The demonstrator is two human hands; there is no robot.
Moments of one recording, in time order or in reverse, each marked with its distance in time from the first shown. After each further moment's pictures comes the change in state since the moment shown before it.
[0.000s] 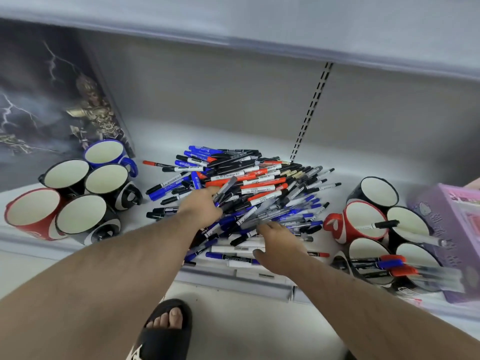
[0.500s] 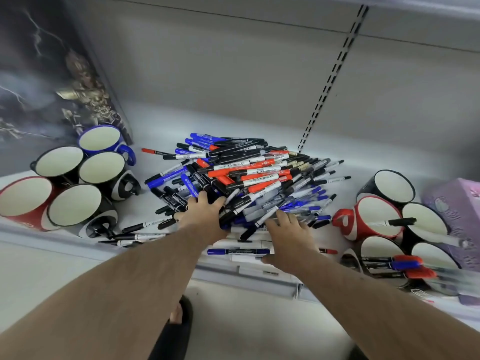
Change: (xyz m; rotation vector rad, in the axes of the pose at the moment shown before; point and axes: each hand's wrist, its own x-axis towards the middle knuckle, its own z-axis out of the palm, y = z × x) left_hand 0.006 -0.023 0.052 0.430 -0.086 -0.053; right_hand 0.011 0.015 0.012 -0.310 -0.017 -0.008
